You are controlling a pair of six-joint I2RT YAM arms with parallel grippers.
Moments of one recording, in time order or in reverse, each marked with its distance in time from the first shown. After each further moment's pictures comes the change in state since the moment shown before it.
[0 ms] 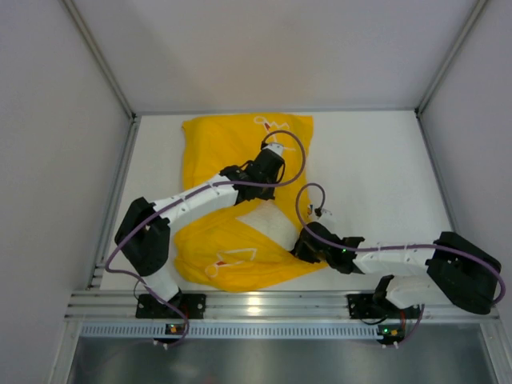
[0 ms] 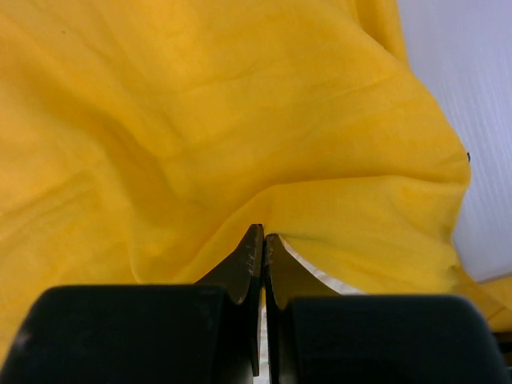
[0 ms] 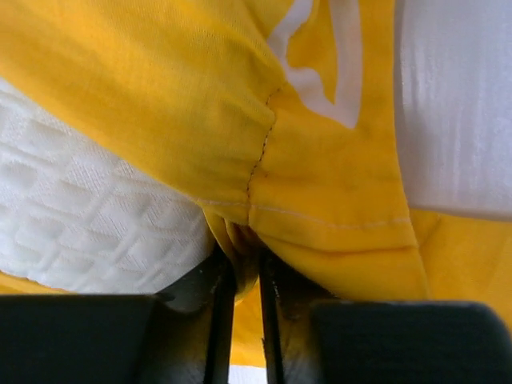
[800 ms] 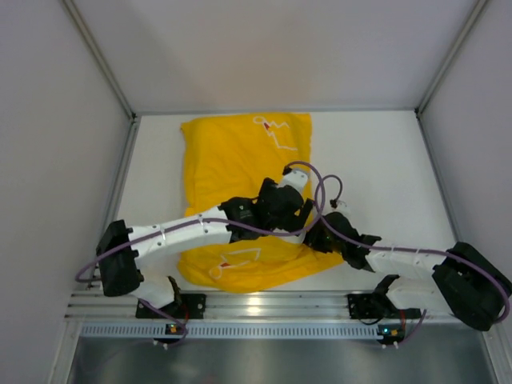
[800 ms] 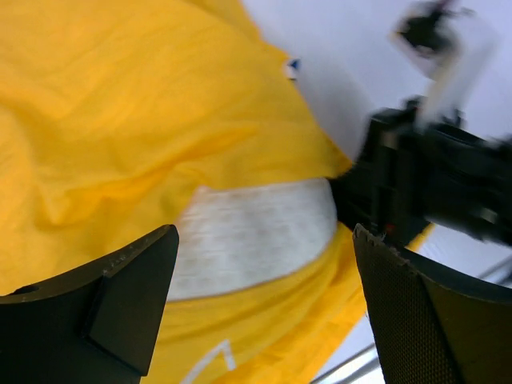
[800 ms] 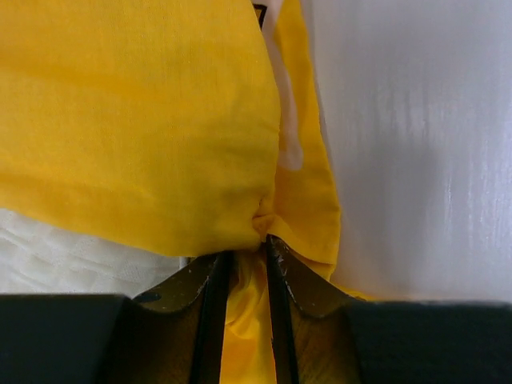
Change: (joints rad) left arm -0.296 -0.203 -0.095 -0.015 -0.151 -0.030; right arm -0.237 -0.109 -0.117 0.127 -0.108 -0.204
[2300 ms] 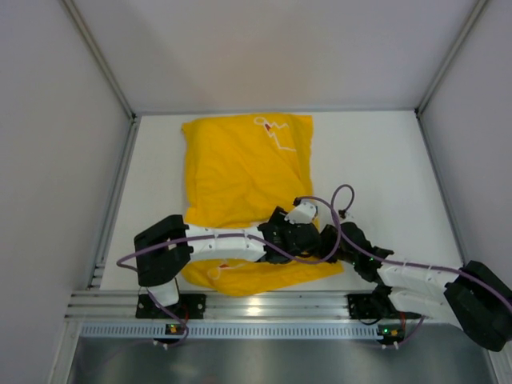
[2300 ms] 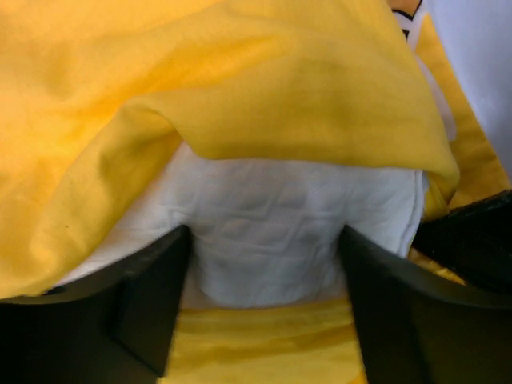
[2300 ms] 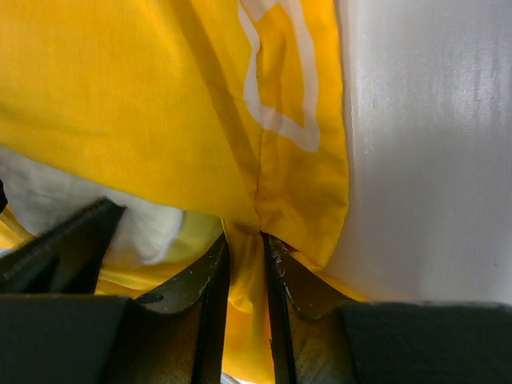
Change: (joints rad) left arm -0.173 0.245 -0.105 0.074 -0.289 -0.130; right arm -0.052 -0.166 -0.176 0.097 -0.180 0.104
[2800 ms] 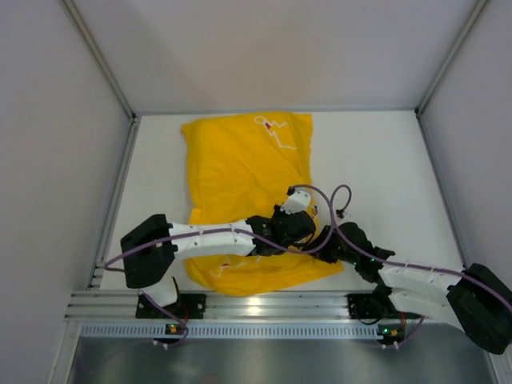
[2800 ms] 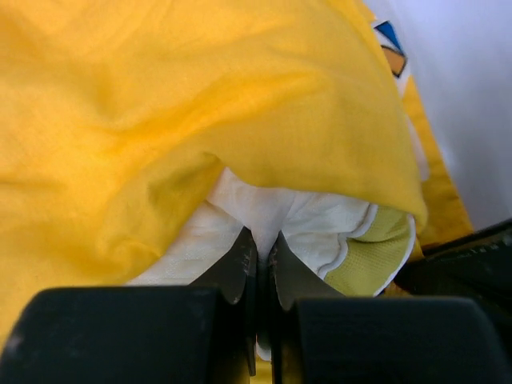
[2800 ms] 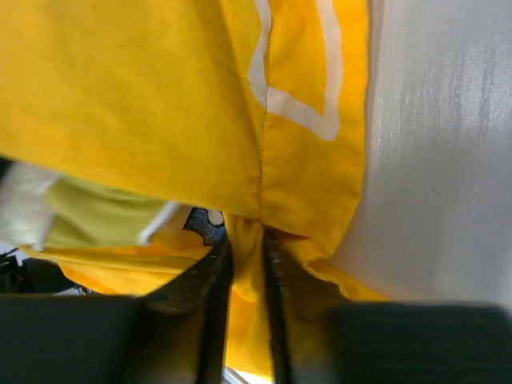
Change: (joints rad) left arm 0.047 -0.056 -0.023 0.094 0.016 0.027; right arm -0.001 -0.014 -0.011 0.029 -0.048 -0.047
